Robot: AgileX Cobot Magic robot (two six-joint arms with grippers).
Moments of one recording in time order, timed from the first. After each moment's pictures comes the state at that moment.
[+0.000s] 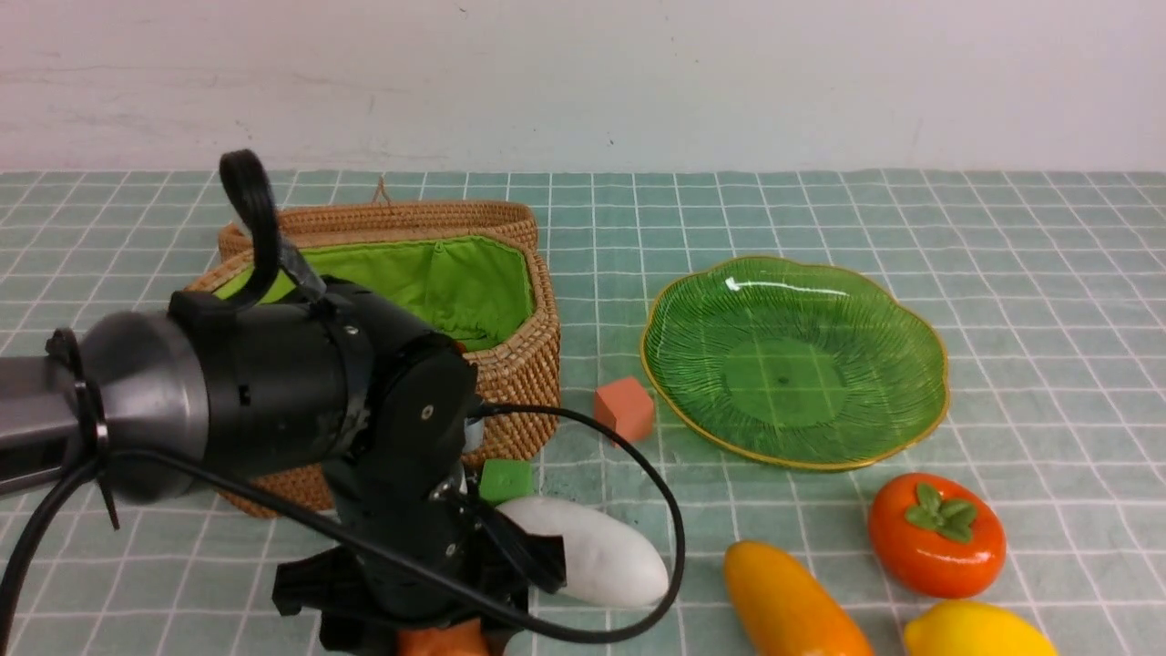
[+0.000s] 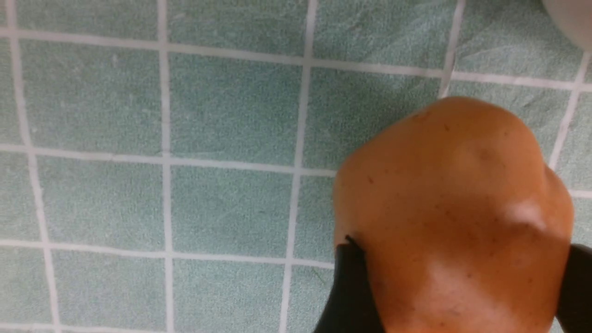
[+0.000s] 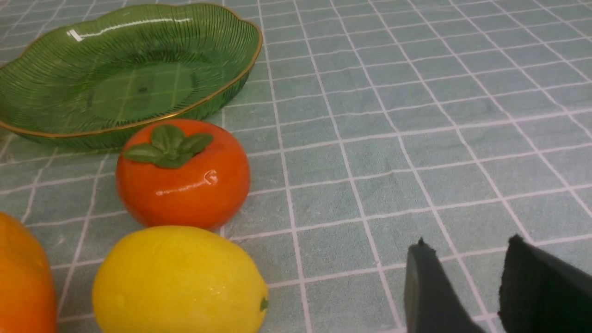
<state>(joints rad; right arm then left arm) -0.03 -0.01 0.02 -0.15 0.39 0.24 -0.65 1.68 -1.07 0.02 0.90 -0.79</state>
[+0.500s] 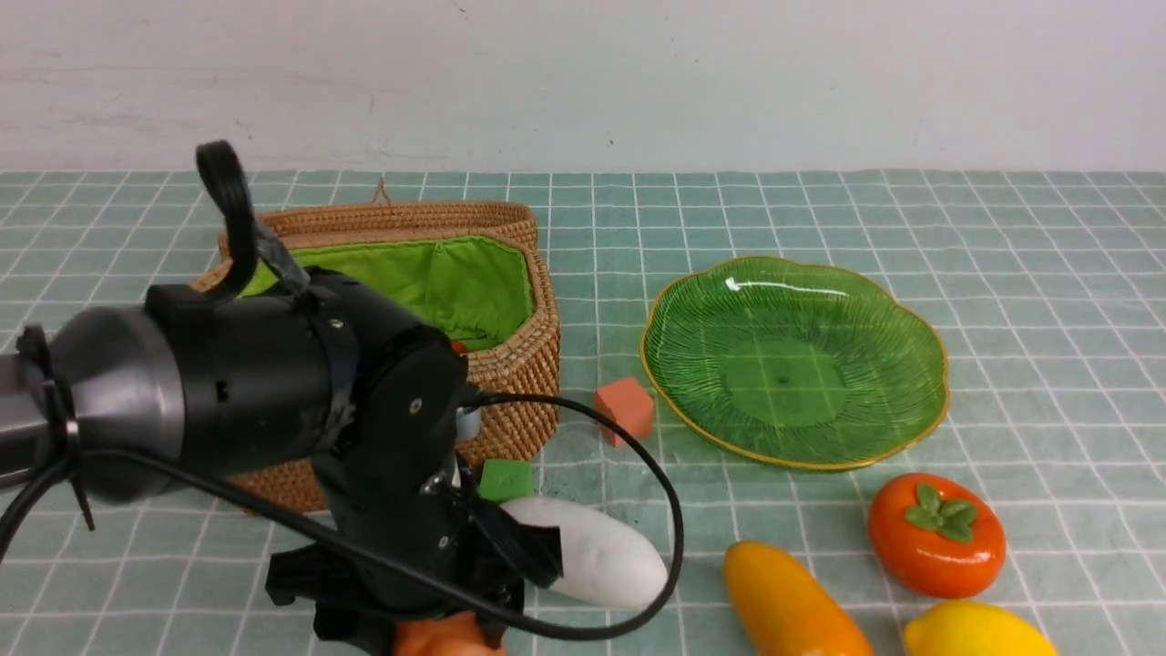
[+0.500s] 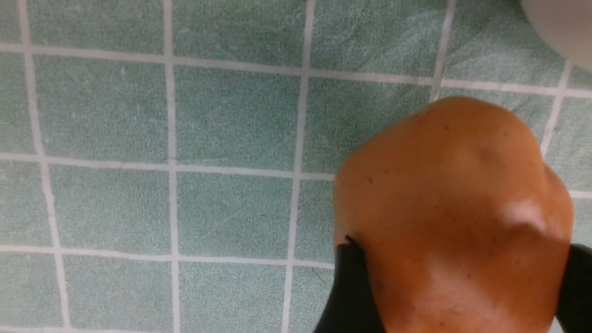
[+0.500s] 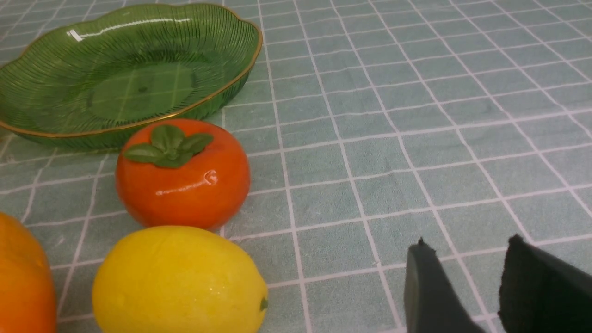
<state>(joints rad) -0.03 -0.01 0.02 -0.15 0.39 0.24 -0.65 1.64 -1.07 0.03 0.90 -0.78</state>
